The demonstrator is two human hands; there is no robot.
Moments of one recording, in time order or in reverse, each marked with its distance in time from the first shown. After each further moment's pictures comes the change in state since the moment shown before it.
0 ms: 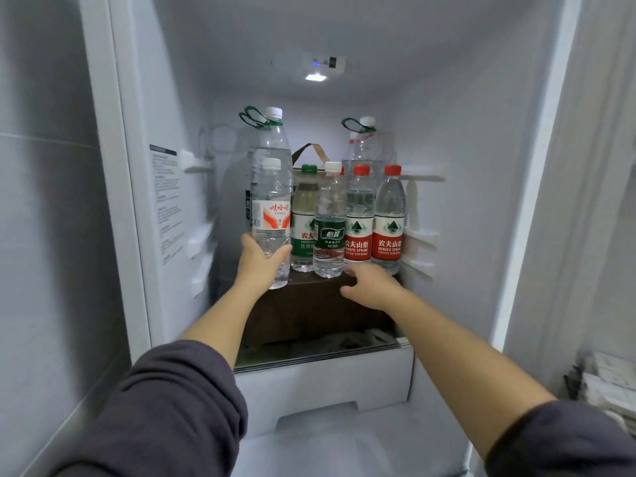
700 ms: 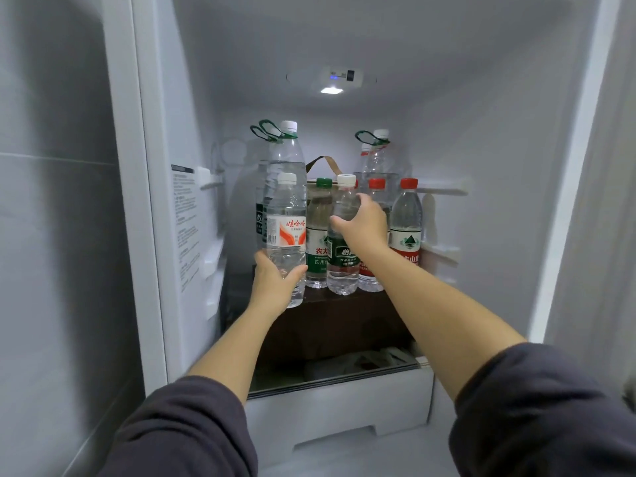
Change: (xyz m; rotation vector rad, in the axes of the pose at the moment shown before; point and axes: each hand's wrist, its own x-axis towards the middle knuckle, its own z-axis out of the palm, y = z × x) left_hand 0.009 -0.011 0.004 -0.043 -0.017 0.007; right_hand 0.062 -0.084 -0.055 0.442 0.623 0.032
